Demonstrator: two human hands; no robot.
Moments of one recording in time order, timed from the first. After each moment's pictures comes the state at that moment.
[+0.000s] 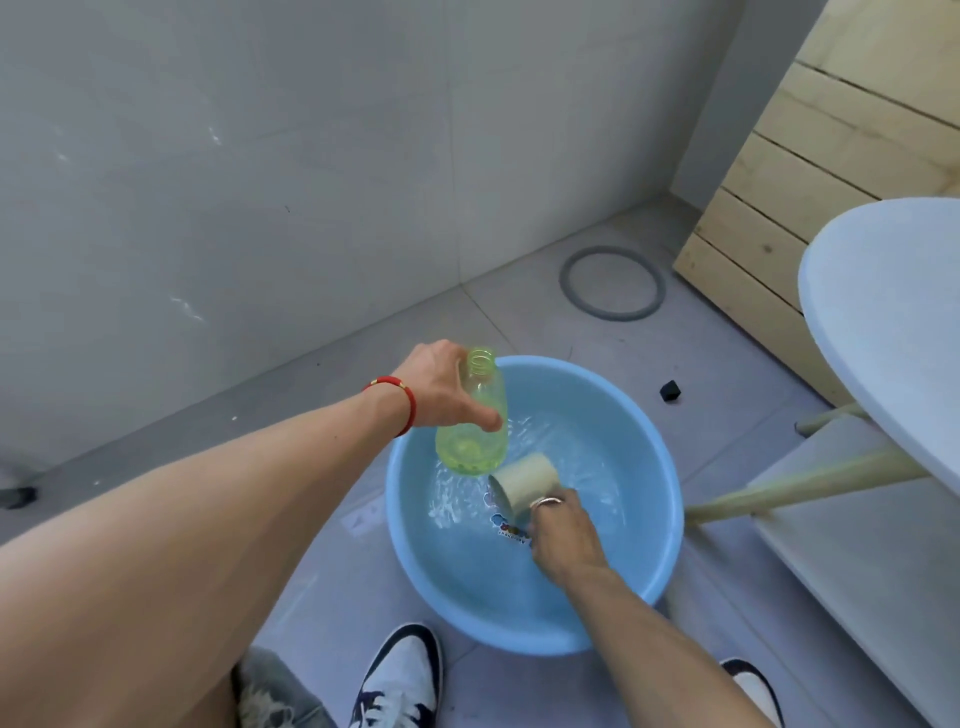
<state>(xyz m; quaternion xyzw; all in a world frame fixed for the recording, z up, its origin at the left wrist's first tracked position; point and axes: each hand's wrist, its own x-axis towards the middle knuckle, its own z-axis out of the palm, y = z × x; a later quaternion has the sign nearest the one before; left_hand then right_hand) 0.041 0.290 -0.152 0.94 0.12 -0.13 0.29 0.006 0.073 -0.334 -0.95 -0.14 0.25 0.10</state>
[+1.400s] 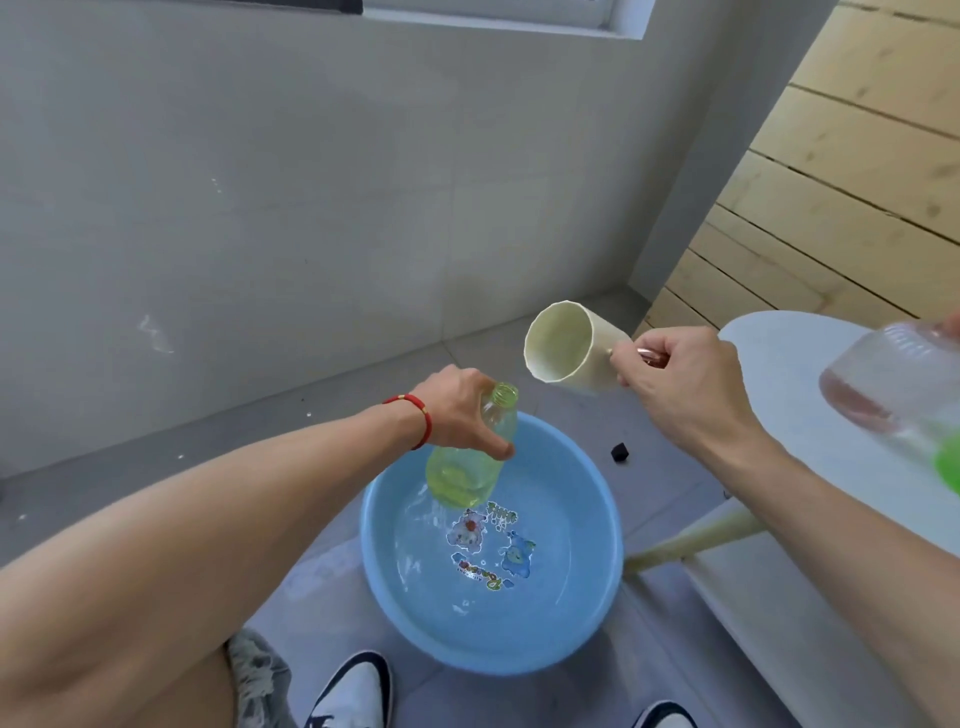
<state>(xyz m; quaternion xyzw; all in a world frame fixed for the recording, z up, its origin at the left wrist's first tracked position) 0.033 0.259 -0.114 0.96 0.00 -0.07 0.27 0.060 0.022 -0.021 -0.92 -0.19 -0.11 0.33</state>
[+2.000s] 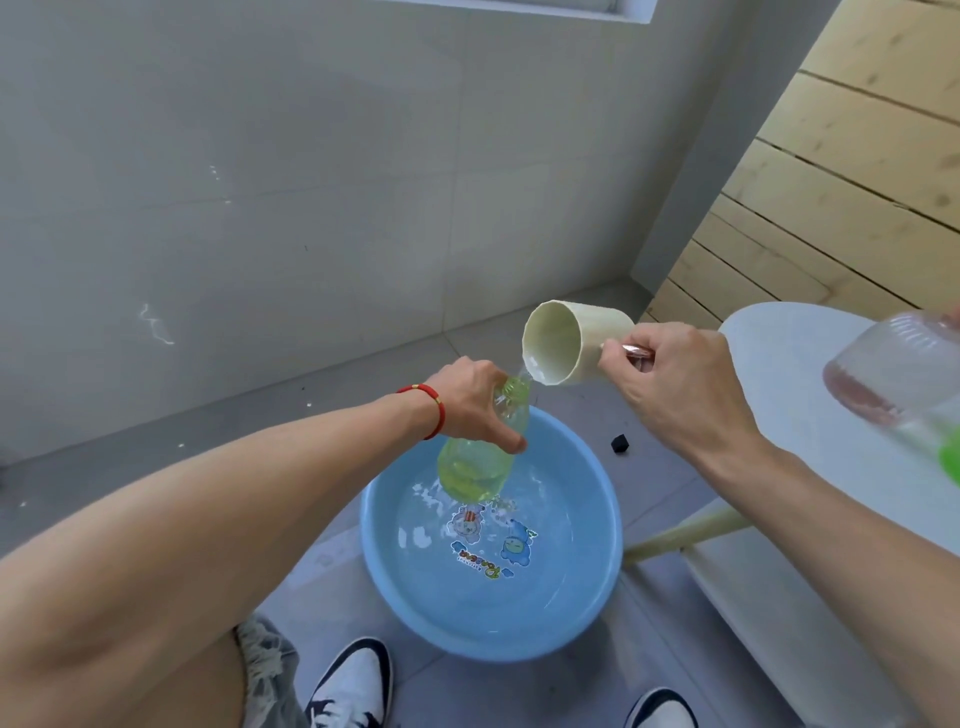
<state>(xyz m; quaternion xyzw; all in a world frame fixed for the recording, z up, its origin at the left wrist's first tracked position) 0.040 0.250 -0.118 0.96 0.00 -0.09 0.28 0.052 0.027 -0.024 -0.91 -0.29 -0.18 0.24</state>
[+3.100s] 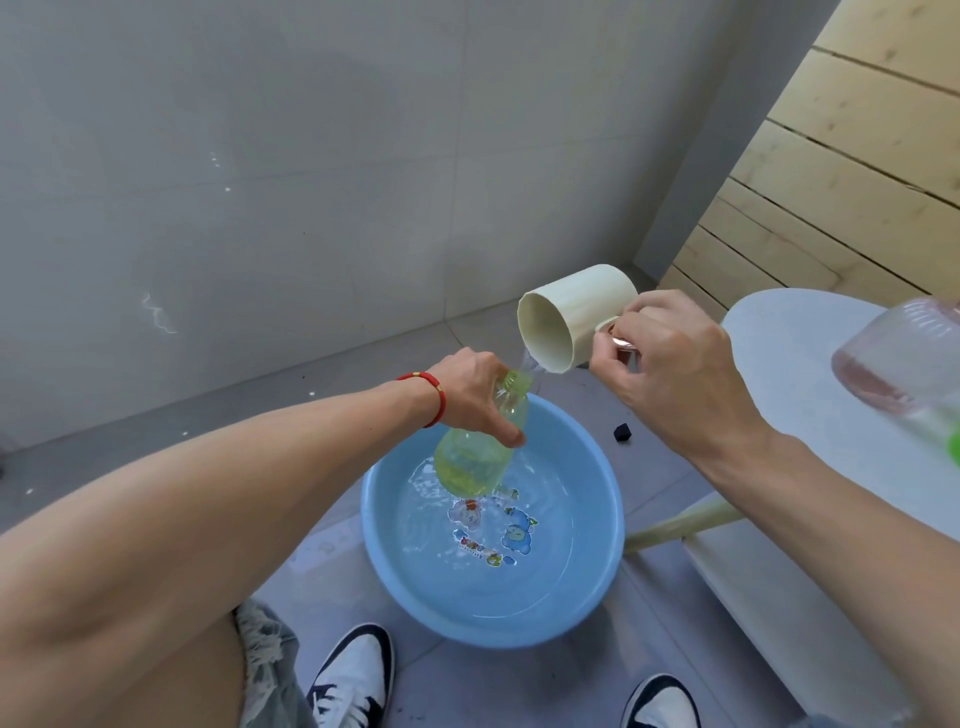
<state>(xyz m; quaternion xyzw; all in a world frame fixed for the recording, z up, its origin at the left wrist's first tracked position) 0.038 0.247 -0.117 0.96 -0.01 -0.10 0.25 0.060 0.027 -0.038 -0.85 -0.39 -0.32 0.14</state>
